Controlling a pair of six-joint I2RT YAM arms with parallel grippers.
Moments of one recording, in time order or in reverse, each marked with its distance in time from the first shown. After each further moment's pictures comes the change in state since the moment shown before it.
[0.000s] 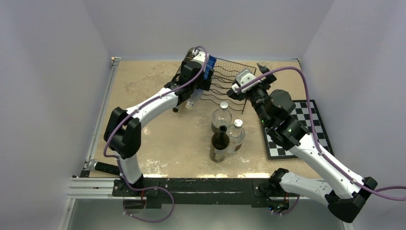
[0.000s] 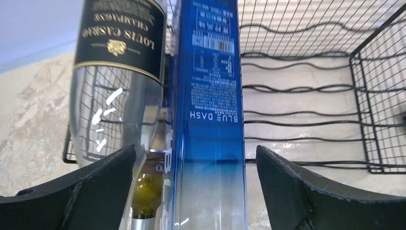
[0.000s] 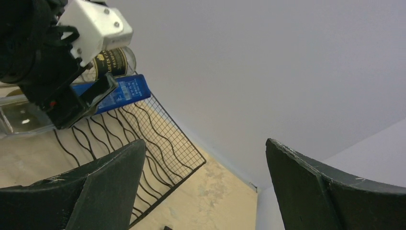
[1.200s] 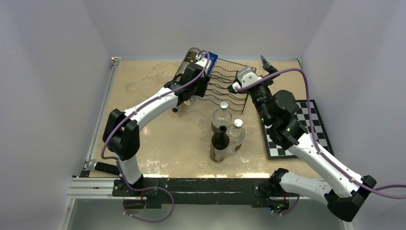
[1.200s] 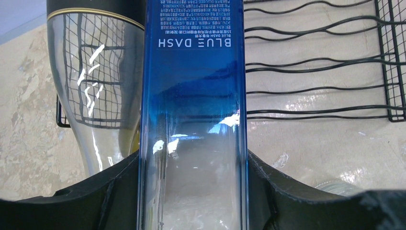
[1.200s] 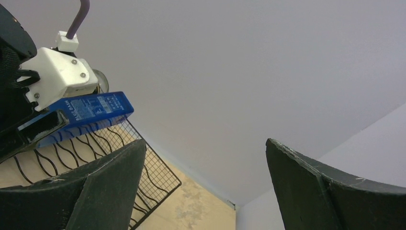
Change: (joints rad) left arm -0.015 -0.036 0.029 -0.197 0.003 0.040; right arm 0.003 0.011 0.000 0.145 0.016 -0.096
